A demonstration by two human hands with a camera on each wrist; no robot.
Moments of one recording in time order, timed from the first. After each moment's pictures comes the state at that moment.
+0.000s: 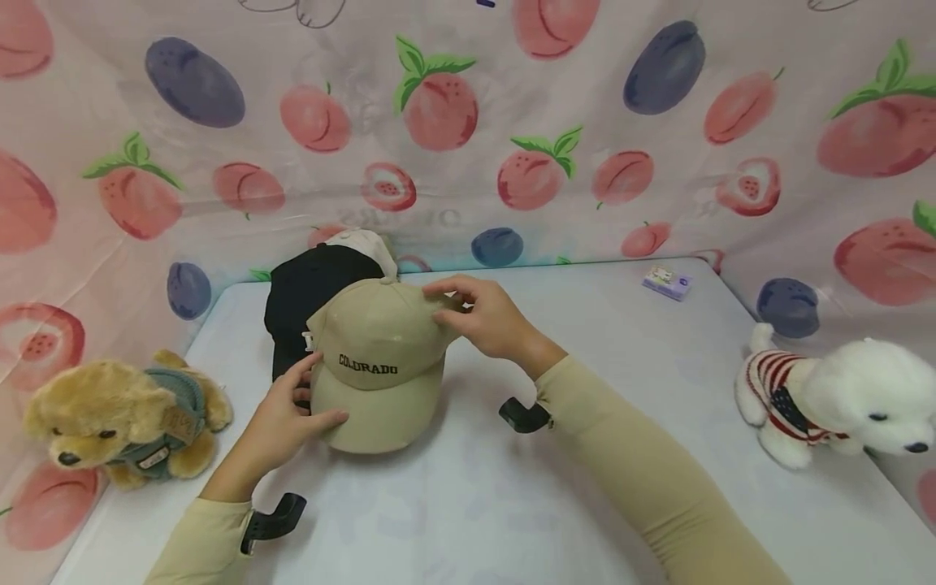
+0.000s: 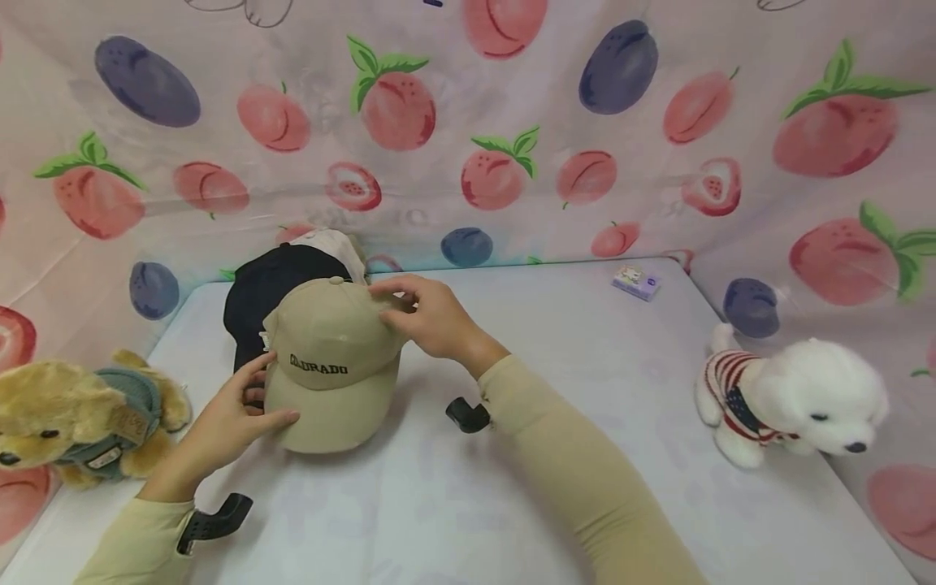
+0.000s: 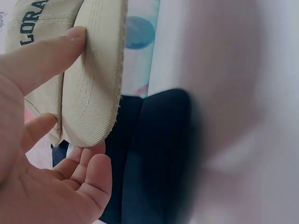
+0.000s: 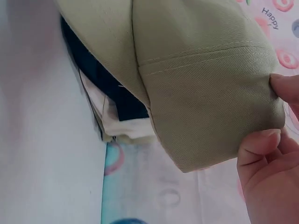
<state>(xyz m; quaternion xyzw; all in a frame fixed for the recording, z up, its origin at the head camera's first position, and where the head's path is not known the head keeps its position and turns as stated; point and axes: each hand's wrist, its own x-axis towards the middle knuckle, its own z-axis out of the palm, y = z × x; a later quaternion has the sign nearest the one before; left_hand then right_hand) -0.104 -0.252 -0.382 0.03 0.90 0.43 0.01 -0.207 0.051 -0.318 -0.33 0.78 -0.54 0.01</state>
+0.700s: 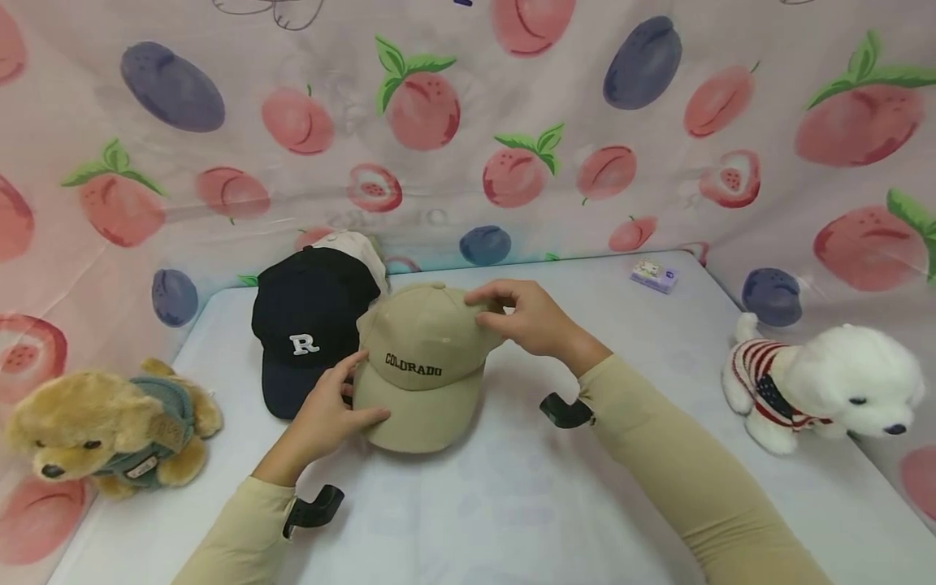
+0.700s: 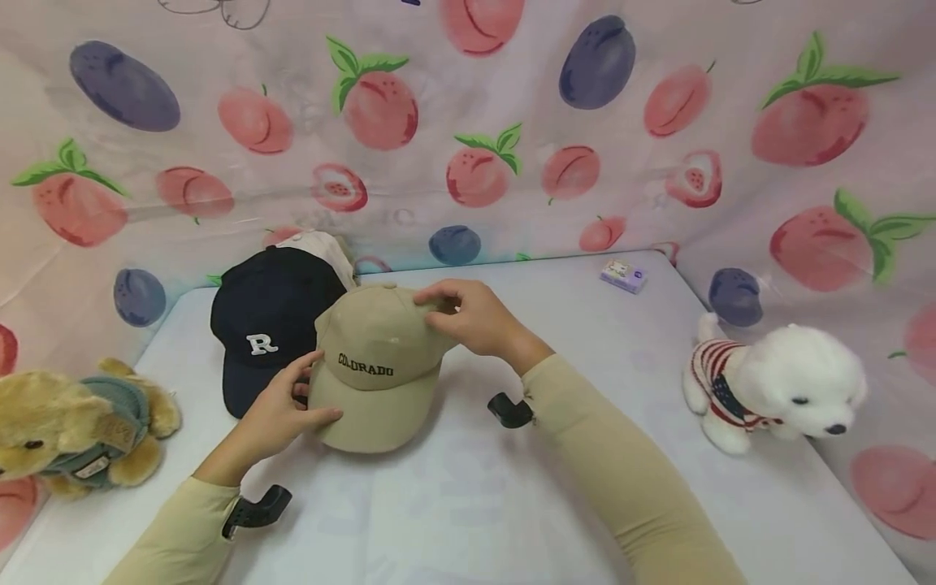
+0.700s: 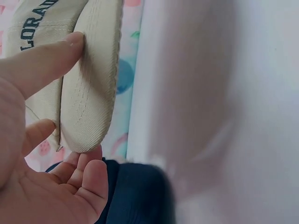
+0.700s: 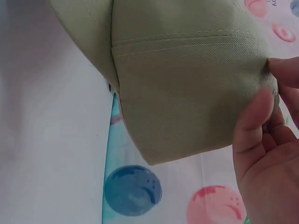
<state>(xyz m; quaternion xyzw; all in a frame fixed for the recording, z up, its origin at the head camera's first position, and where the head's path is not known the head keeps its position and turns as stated) -0.125 -0.198 -0.394 0.07 0.91 0.41 0.03 -0.206 0.116 -0.318 -0.30 0.80 -0.52 0.04</state>
